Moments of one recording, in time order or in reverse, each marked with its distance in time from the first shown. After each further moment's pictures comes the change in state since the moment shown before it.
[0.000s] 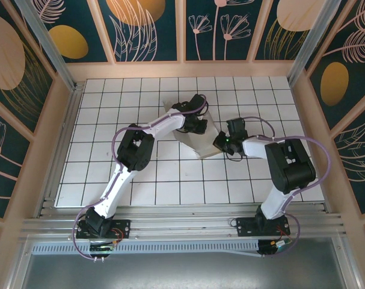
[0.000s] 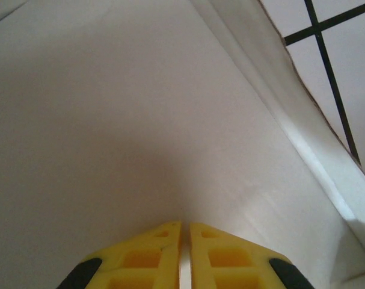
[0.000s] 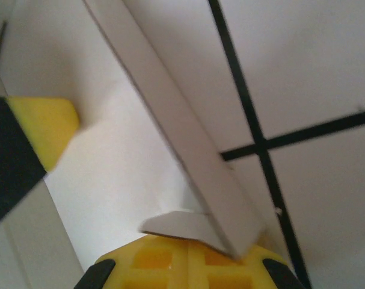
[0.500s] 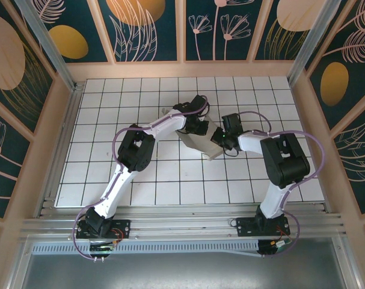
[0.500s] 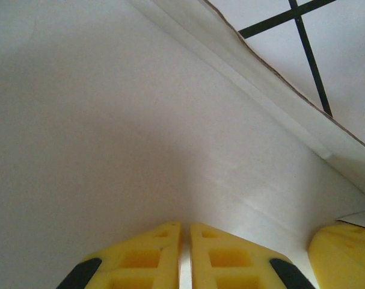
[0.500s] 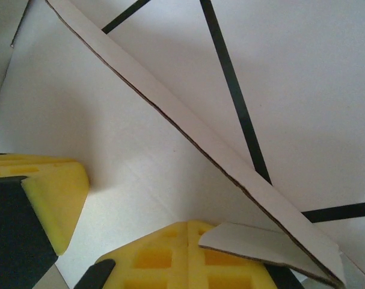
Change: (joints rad) left arm -0.009 0.000 0.000 -0.004 0.018 0.000; right arm 0.018 0.071 0.090 -0.032 0.098 -0.038
